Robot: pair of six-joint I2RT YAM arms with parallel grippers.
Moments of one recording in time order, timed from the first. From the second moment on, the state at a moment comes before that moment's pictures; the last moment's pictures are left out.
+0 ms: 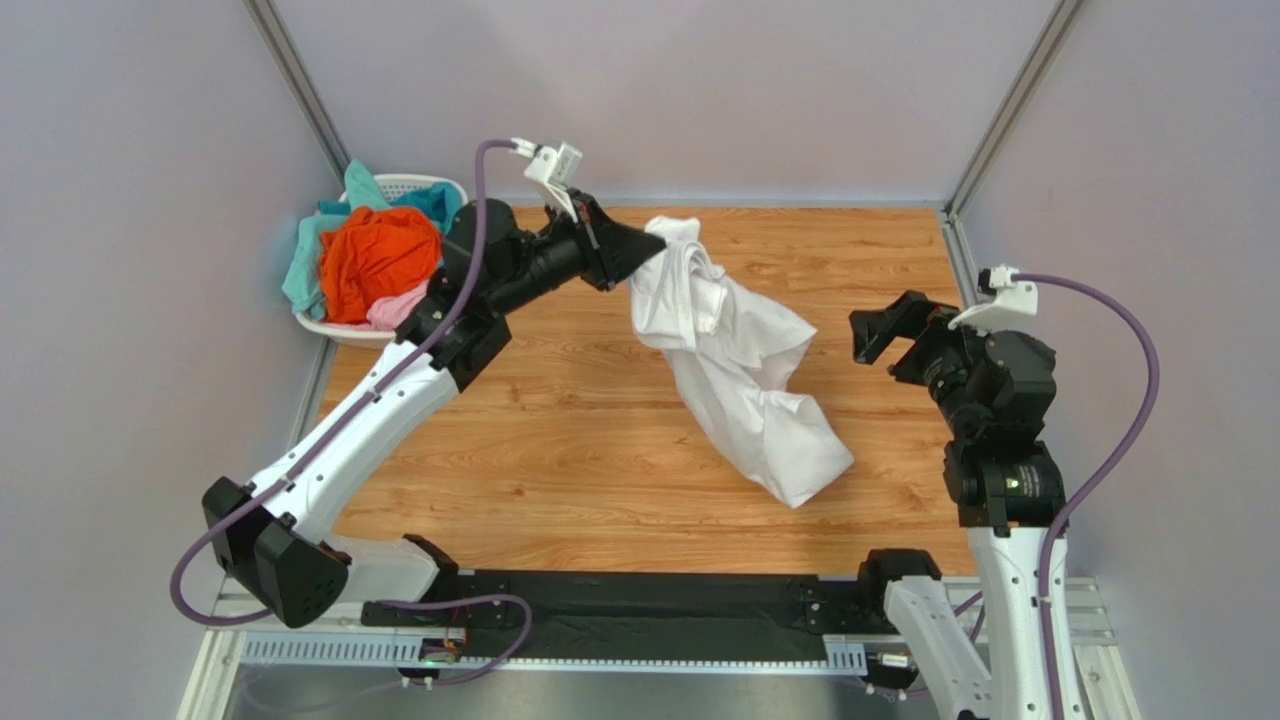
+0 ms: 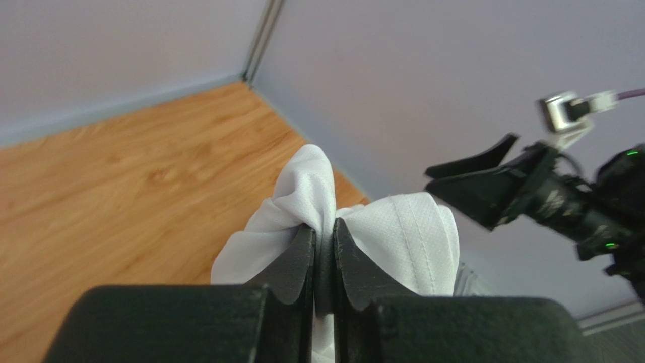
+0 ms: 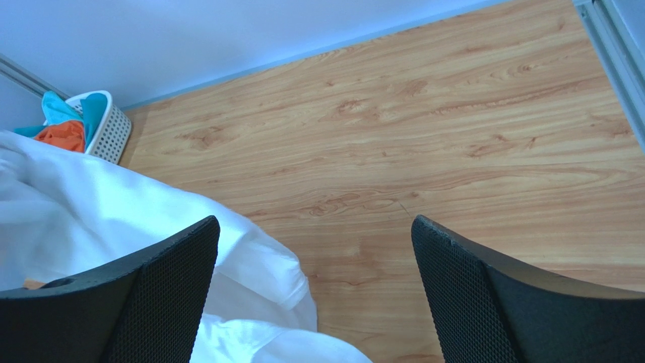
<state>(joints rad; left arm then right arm) -0.59 1.30 1.37 0.02 0.38 -0.50 -0.01 0.66 0.95 -0.47 -0.13 0.36</state>
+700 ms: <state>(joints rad) -0.43 1.10 0.72 -0.40 0.09 -0.61 0.28 1.08 0.93 -0.45 -0.19 0.42</state>
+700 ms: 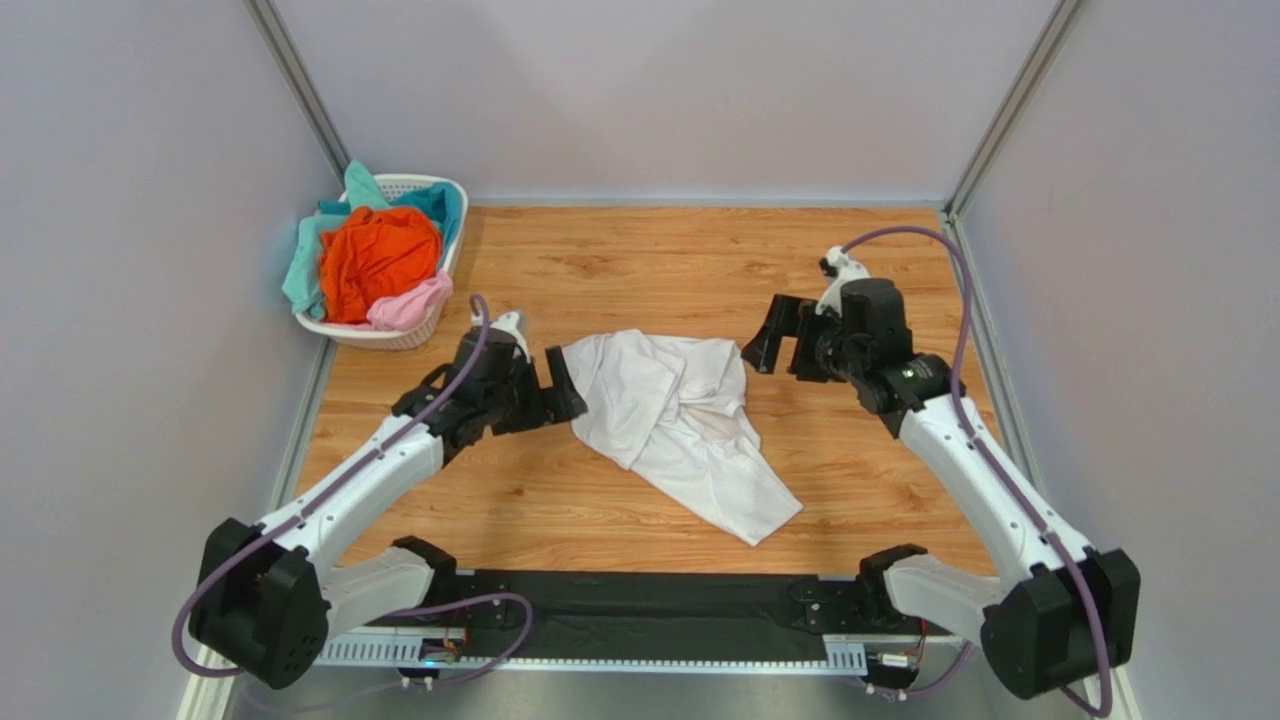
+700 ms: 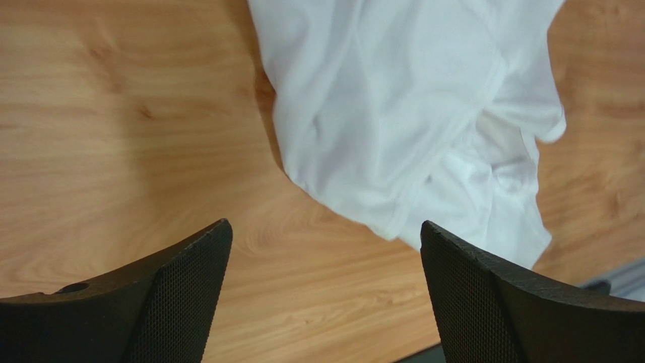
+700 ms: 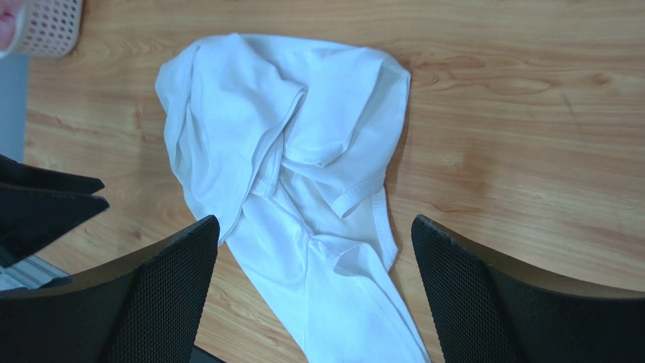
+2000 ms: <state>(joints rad) -0.82 1.66 0.97 -0.52 -0.06 -0.70 0.33 1.22 0.86 -0.41 -0.09 0.45</state>
